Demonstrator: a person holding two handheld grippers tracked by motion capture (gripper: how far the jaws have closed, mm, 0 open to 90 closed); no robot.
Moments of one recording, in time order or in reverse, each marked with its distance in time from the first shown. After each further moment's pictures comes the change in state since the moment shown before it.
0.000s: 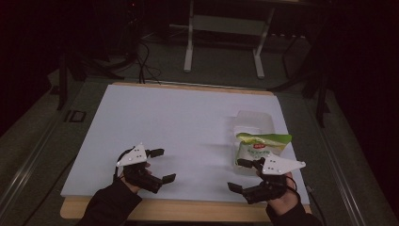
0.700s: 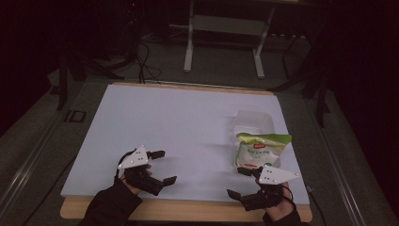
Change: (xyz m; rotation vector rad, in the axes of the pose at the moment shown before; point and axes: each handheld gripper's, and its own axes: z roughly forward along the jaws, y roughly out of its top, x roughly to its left) left arm -0.003 -0.006 0.003 0.008 -0.003 0.019; right arm 0.001 -0.038 0.008 0.009 -0.039 0.020
